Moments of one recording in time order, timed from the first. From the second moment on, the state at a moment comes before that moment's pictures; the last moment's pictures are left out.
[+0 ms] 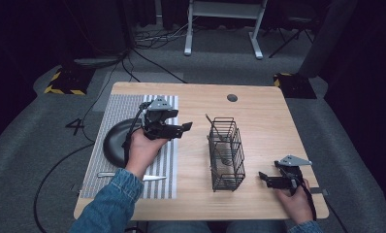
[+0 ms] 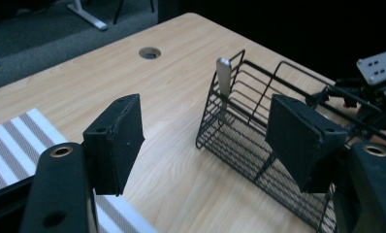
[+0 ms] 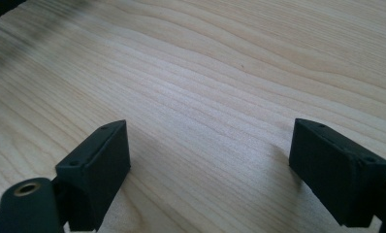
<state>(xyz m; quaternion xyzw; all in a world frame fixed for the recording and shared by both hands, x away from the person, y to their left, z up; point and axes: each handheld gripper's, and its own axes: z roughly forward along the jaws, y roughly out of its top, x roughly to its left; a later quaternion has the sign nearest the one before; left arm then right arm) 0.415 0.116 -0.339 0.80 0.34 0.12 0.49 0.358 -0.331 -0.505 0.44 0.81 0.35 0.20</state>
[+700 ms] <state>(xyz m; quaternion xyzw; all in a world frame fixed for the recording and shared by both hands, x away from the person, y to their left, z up) 0.451 0.071 -0.354 0.80 0.35 0.11 0.47 0.357 -0.331 -0.505 0.43 0.81 0.35 0.20</state>
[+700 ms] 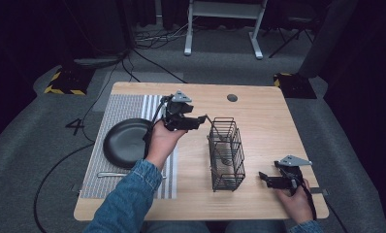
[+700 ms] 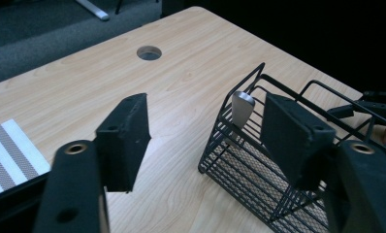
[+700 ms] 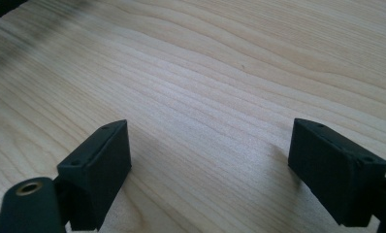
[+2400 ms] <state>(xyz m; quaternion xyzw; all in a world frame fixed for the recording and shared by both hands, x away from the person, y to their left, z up) 0.434 0.047 -0.316 0.81 0.34 0.09 0.48 0.357 -0.331 -0.505 0.43 0.81 0.35 0.20</state>
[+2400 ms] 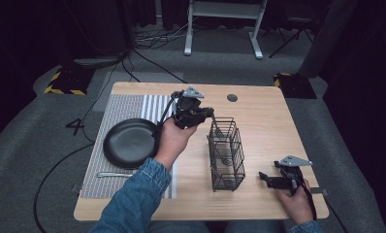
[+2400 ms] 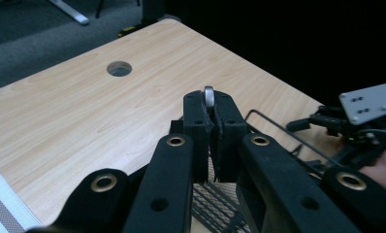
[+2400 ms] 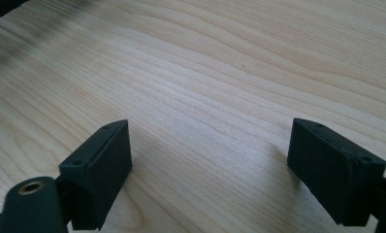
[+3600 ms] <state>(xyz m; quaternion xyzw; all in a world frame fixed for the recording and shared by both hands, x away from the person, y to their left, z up) 0.413 0.110 -0.228 0.78 0.33 0.14 0.51 0.356 -0.332 -0.505 0.43 0.81 0.35 0.20</state>
